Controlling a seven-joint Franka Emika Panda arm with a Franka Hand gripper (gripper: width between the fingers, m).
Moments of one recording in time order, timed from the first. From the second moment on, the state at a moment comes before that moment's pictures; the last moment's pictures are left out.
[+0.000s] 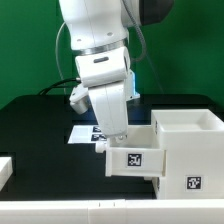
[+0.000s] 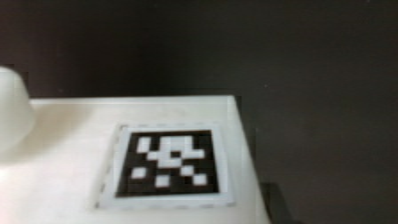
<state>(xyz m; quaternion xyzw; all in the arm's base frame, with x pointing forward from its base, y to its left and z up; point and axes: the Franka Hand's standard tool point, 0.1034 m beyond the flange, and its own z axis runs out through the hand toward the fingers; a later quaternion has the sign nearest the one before) 0.530 -0.009 0.067 -0.71 -0.69 -0.06 0.09</state>
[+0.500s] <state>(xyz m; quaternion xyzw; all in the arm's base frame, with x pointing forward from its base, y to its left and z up) 0.530 -0.010 0.067 -0.71 -0.69 -0.06 0.09</state>
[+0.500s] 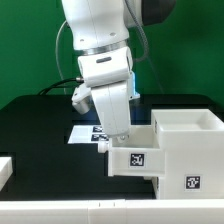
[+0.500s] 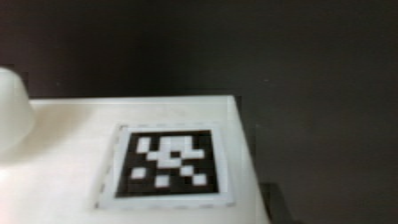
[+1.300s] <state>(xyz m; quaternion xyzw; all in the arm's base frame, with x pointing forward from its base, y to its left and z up) 0.539 0.012 0.063 -0.70 -0.71 -0.08 0.07</state>
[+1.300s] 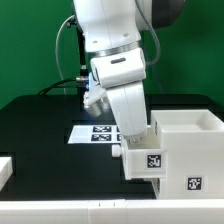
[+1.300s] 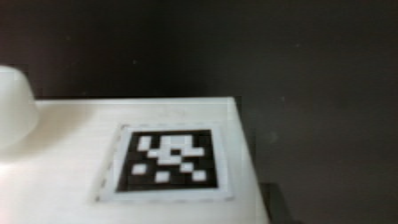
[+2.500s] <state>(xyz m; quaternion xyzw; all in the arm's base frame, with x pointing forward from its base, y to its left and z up) 0.557 -0.038 0.102 -0.71 -0.70 -0.05 0.09</state>
